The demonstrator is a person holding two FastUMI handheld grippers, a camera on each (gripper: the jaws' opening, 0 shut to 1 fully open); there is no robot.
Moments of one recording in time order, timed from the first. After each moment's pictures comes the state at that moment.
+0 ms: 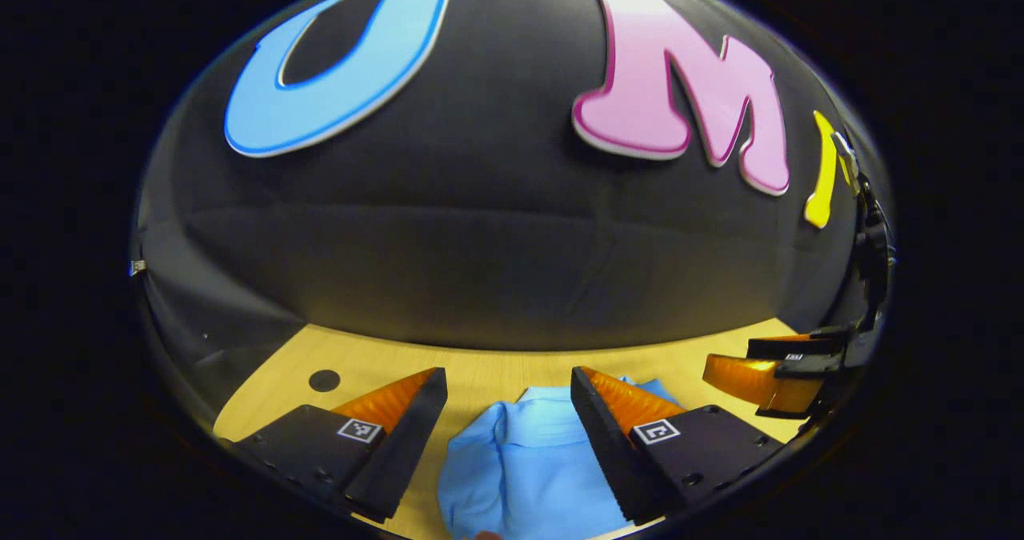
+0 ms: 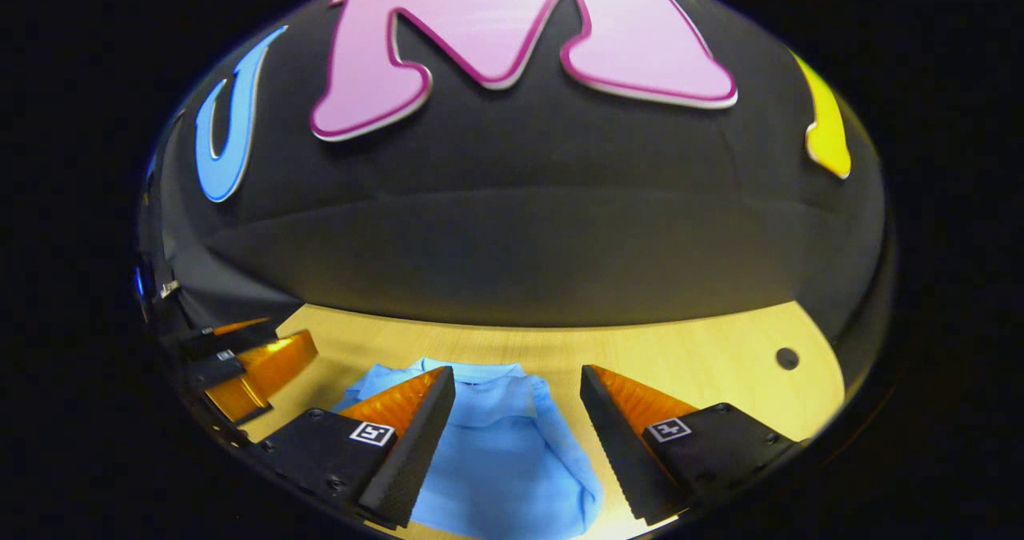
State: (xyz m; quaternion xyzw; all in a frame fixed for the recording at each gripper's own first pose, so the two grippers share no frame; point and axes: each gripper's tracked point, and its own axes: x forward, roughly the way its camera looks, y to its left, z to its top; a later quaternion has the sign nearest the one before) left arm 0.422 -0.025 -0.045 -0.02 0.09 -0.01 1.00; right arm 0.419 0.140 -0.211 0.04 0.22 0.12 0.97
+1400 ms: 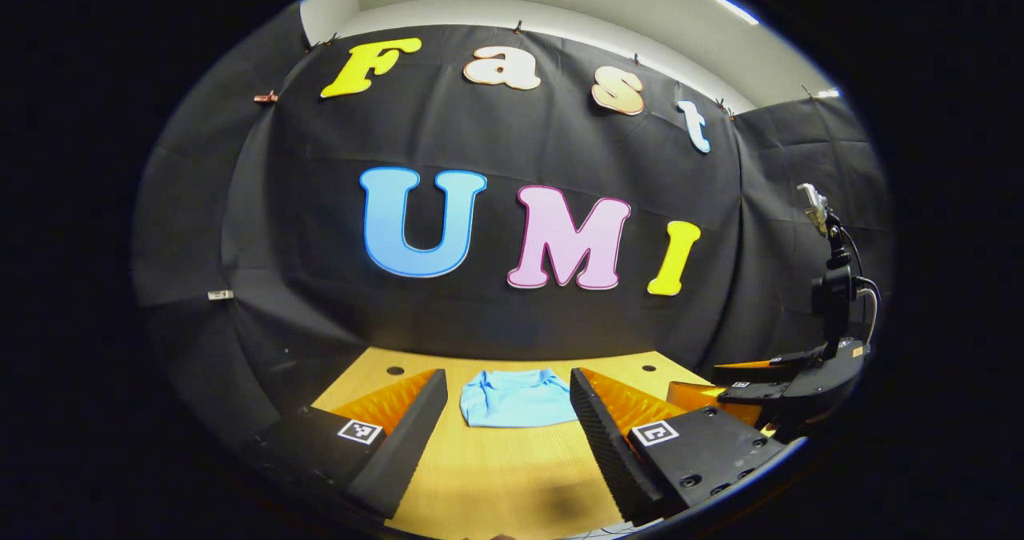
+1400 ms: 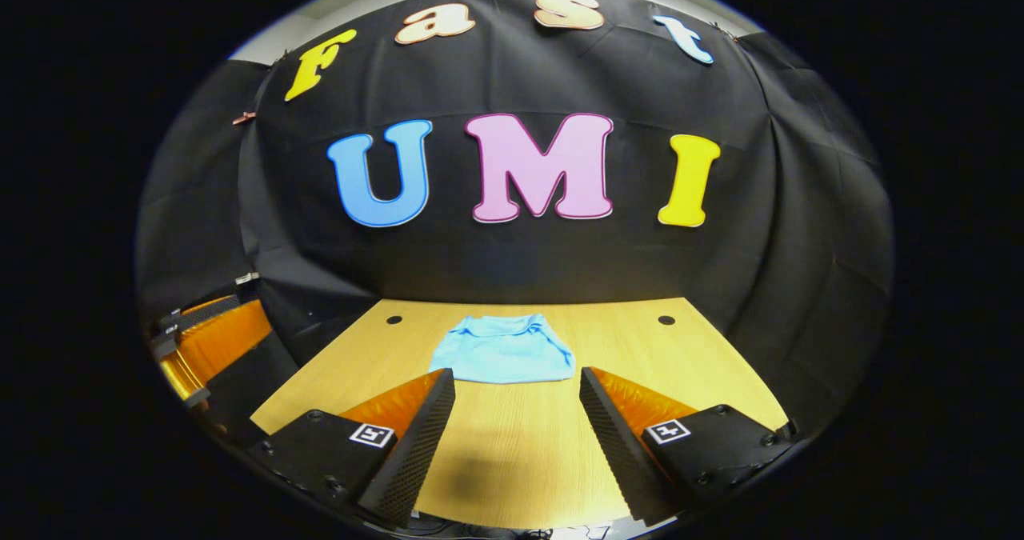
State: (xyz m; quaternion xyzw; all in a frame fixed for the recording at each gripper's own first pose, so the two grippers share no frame) left arm -0.054 -0.025 0.070 -0.03 -0.02 -0.06 1.00; right arm -0.015 0.125 -0.037 0.04 0.16 0.09 0.98
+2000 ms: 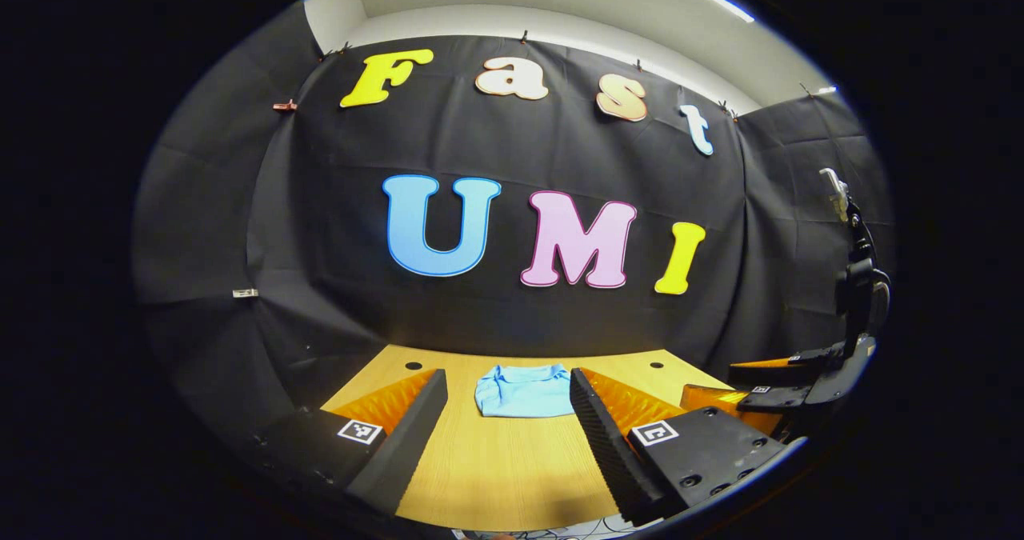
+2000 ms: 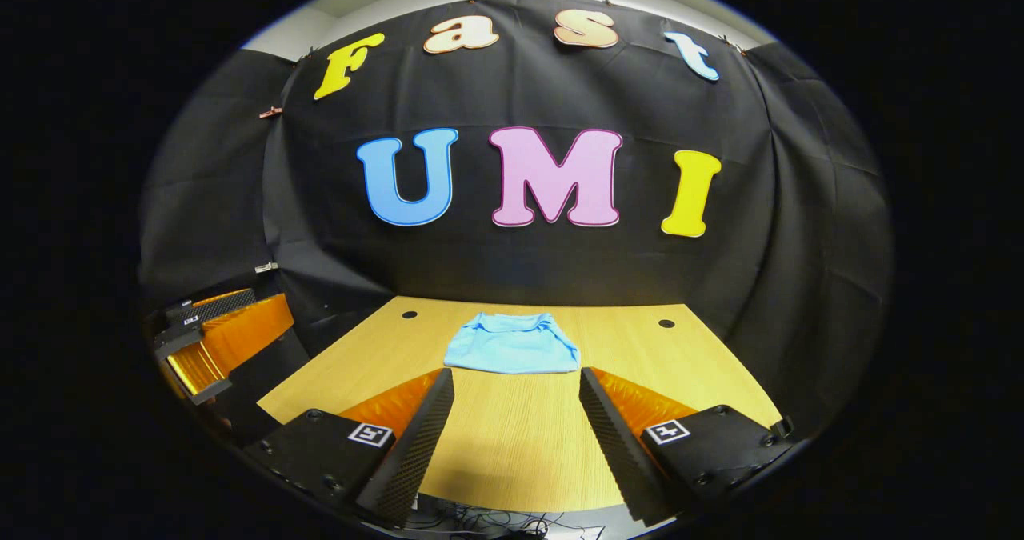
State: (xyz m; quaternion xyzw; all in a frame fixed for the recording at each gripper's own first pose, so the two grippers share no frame) left arm -0.089 -0.007 0.060 -0.03 -0.03 -0.04 1.00; right arm -0.060 0.130 -0.034 0.03 0.14 0.10 0.98
